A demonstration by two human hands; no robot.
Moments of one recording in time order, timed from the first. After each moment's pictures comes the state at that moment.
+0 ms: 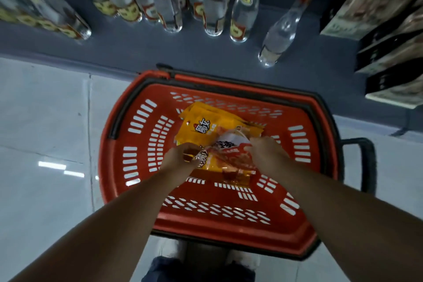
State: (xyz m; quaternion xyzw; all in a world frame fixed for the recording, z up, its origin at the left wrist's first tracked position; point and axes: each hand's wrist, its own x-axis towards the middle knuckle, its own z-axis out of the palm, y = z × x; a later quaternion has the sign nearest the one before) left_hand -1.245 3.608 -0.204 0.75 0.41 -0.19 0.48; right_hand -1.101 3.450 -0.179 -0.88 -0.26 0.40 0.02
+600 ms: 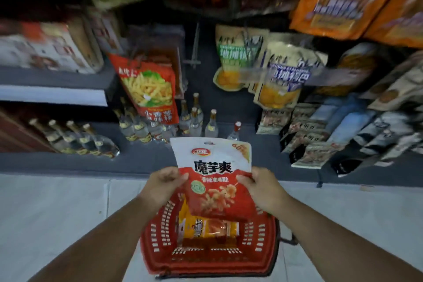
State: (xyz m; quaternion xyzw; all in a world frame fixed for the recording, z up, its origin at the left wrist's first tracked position) left_hand -1.227 3.660 0.129 0.67 0.35 -0.03 0.65; right_hand -1.115 3.442 0.159 -0.88 -0.14 0.31 0.32
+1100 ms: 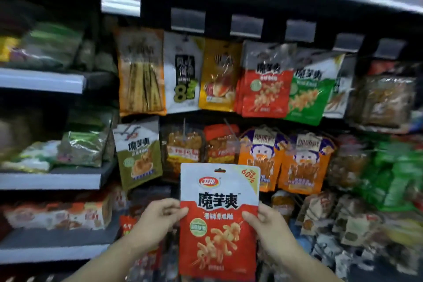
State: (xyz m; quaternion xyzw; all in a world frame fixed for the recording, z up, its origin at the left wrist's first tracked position) left_hand -1.205 3.668 0.496 0.77 0.10 0.06 0.63; right_hand -1.143 3.416 0.520 -0.80 -0.11 0.13 0.57
